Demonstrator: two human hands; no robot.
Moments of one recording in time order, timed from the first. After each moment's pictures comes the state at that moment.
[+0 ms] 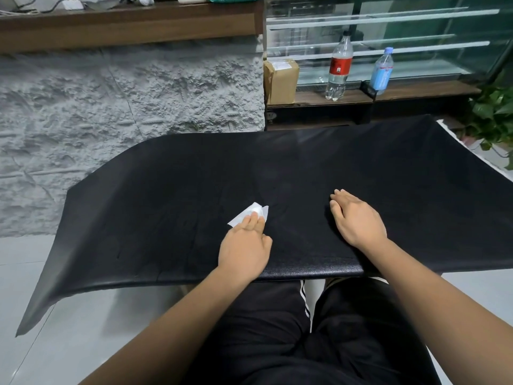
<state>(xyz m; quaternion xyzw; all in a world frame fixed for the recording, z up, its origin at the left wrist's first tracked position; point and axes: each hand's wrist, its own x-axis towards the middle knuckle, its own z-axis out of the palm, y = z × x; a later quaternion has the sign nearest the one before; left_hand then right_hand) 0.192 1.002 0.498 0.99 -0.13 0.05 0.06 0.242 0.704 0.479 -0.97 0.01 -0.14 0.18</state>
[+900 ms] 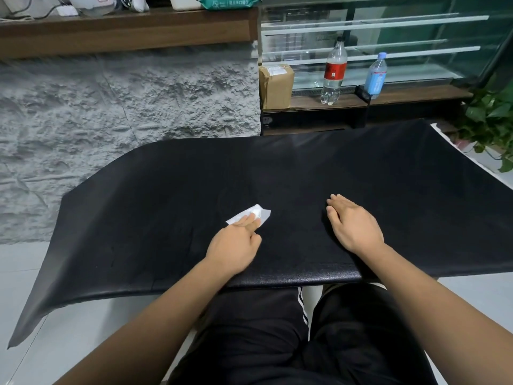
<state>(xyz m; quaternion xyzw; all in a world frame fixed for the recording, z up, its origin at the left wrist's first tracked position) 0.211 1.020 0.518 0.98 -0.14 0.00 0.14 0.237 0.705 0.486 -0.97 0.02 -0.13 0.19</state>
